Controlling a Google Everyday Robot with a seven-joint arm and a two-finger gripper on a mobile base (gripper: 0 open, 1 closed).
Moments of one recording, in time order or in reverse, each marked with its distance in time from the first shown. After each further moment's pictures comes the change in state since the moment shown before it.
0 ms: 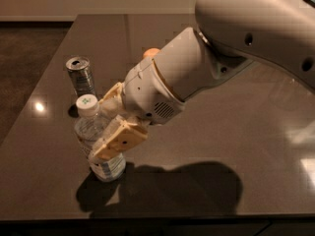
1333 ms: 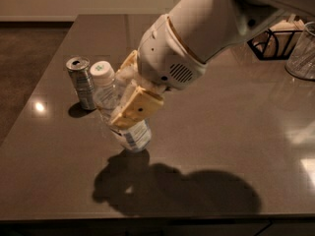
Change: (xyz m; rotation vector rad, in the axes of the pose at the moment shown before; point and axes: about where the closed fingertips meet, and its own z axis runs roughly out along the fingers) arm -0.008 -0.026 -0.057 0.126 0.127 0.003
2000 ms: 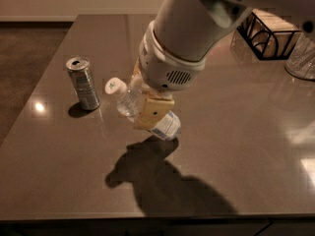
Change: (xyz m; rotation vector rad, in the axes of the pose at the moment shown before) arm 0.045 -0.016 -0.001 0.066 0.358 -0.109
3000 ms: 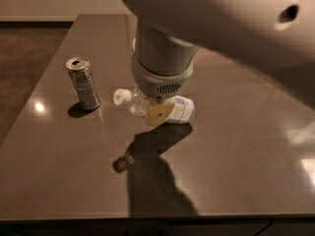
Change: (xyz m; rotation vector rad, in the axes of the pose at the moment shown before) arm 0.029 -0.020 0.014 0.128 0.296 -0.135
